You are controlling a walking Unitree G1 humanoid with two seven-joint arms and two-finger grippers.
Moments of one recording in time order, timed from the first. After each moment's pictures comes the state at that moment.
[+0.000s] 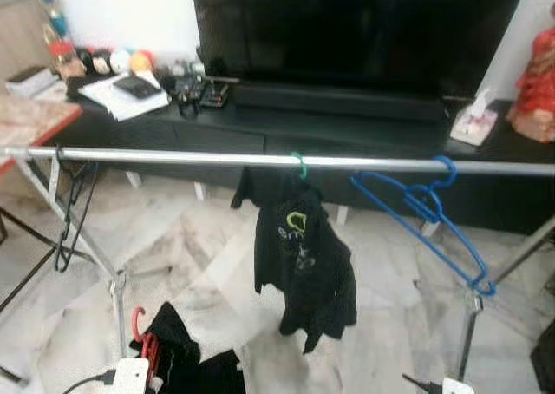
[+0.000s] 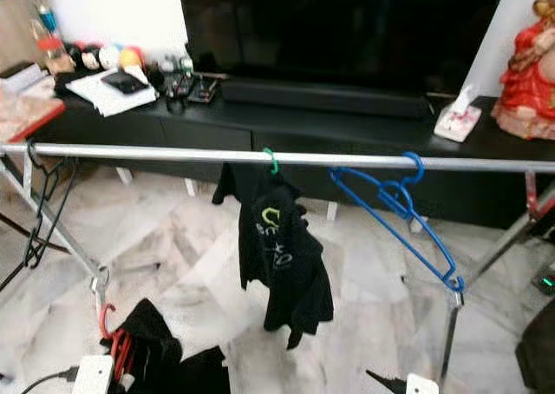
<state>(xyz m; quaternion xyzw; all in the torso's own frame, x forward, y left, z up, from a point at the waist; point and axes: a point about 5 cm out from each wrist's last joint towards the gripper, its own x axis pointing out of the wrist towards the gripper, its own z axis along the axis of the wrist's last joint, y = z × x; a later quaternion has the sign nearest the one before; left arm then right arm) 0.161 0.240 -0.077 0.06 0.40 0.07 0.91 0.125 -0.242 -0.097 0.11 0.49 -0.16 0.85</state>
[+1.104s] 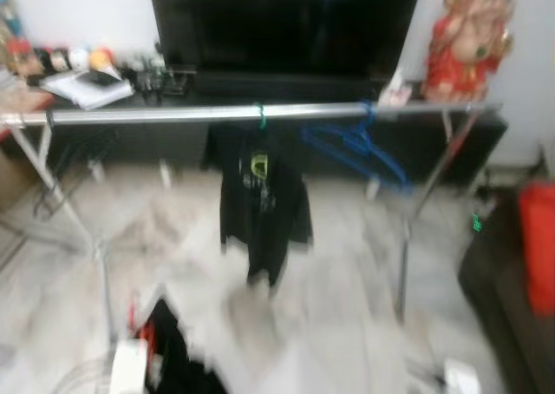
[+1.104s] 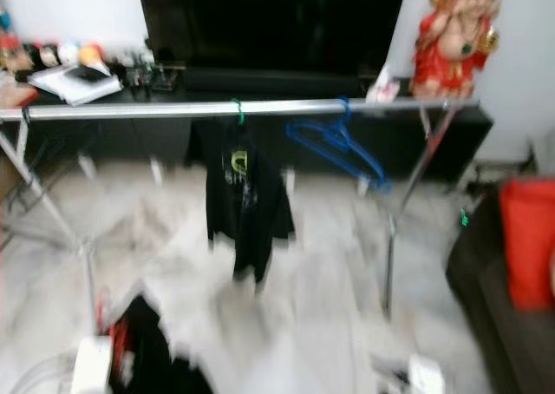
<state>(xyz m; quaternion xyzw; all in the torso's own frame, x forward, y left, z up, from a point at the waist) 0.188 0.250 -0.059 0.06 0.33 0.10 0.94 0.136 -0.244 -0.092 0.11 0.47 -0.15 0.86</state>
